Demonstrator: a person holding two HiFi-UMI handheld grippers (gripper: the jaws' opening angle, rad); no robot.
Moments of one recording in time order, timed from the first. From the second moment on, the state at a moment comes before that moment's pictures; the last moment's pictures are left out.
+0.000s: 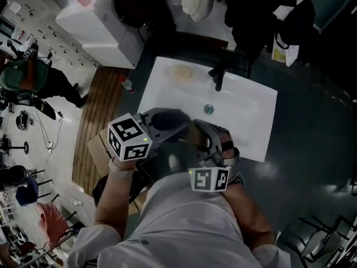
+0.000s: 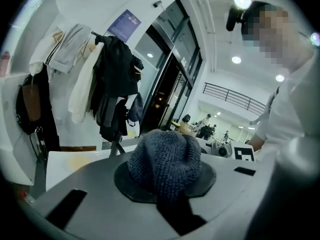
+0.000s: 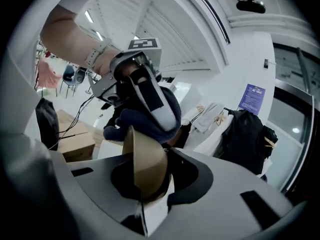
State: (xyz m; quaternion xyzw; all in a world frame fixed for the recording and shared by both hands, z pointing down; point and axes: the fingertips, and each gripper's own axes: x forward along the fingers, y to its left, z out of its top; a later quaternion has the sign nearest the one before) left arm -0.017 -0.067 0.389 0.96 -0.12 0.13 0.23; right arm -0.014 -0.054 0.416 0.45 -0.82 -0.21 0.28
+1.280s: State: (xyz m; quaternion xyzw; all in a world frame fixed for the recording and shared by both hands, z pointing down) left arm 0.020 -0.029 0.425 0.95 -0.05 0.12 0.27; right arm 0.036 -0.086 0.378 0.41 -0.79 0.36 -0.26
